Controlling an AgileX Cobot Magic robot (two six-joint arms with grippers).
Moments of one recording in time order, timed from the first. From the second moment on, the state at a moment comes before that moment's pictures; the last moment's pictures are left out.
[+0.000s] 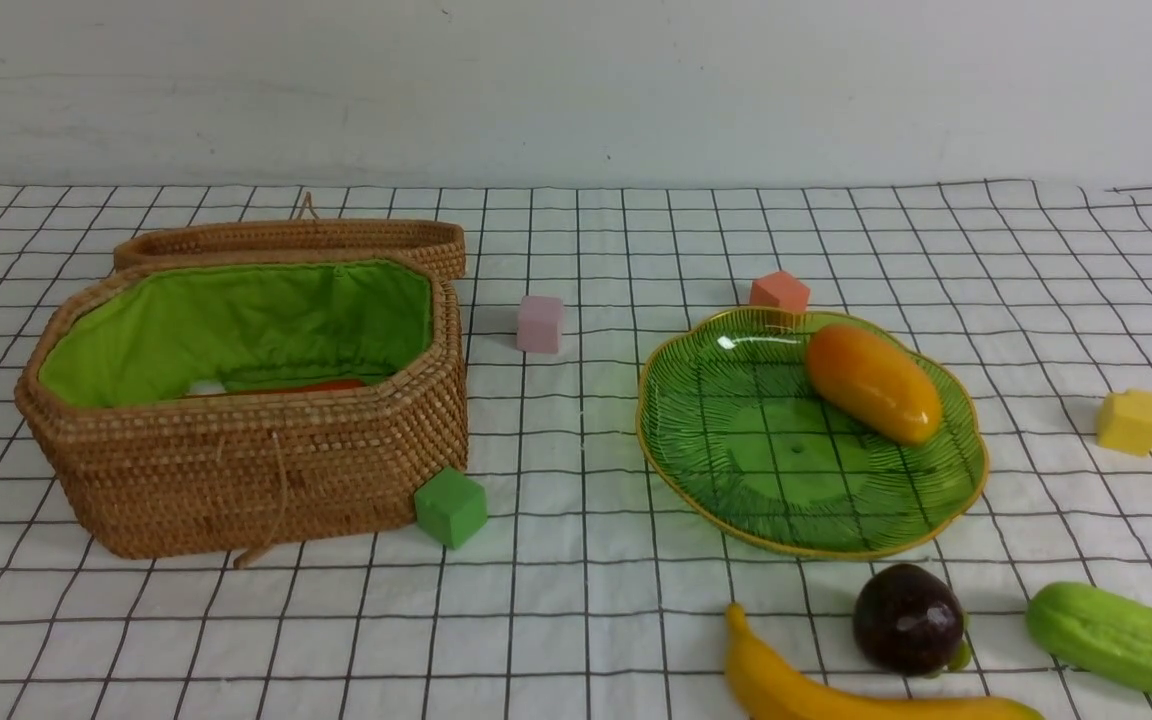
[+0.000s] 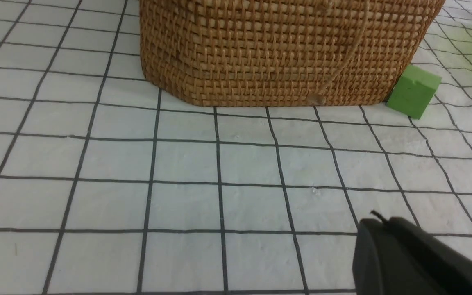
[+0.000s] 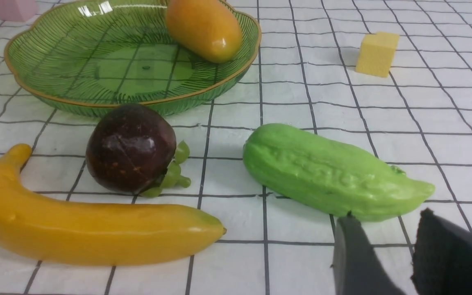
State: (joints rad) right arm 0.02 -0.01 0.01 0.04 0.39 -0.07; left arm -0.13 -0.01 0.03 -0.02 0.38 -0.17
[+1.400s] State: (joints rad) right arm 0.02 0.13 -0.44 0.15 0.00 0.28; left arm -0.13 -0.01 0.03 -0.03 0.37 -0.17
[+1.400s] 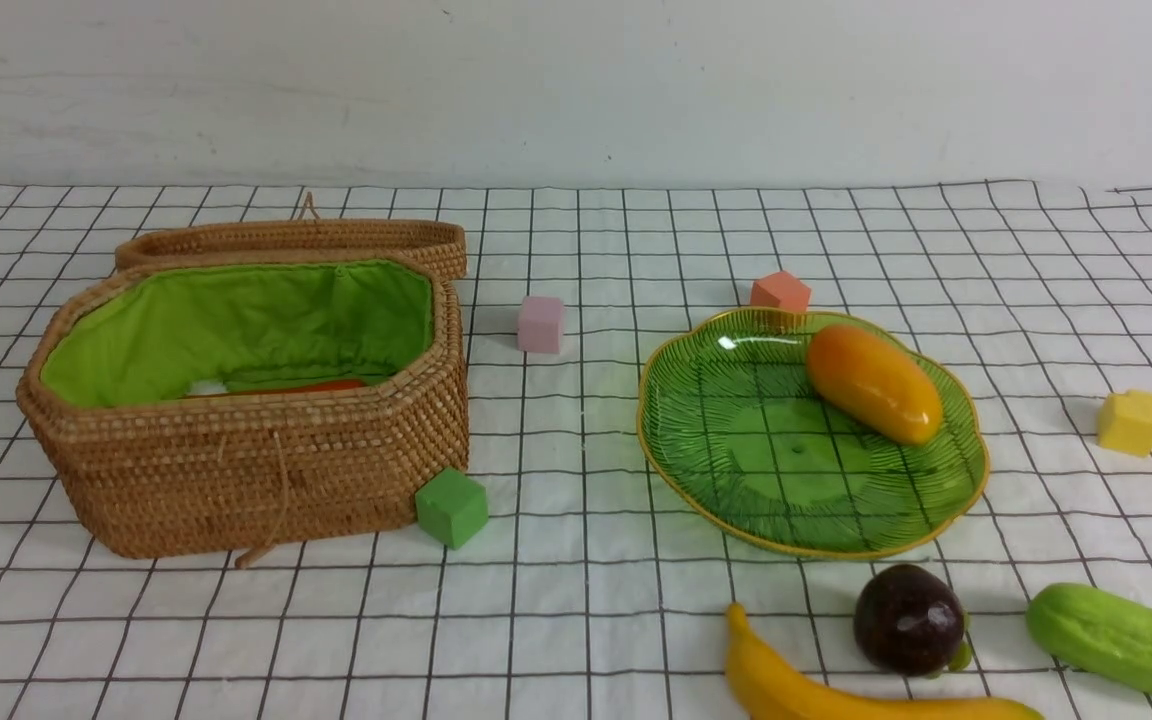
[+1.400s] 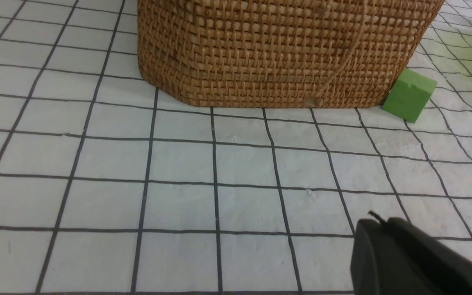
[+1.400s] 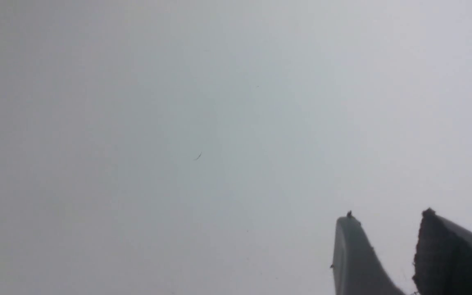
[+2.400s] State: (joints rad) right arm 0.02 1.22 -0.87 0.00 0.85 -0.31; left arm -0.02 -0.01 0.03 -0.03 0.38 -0.17
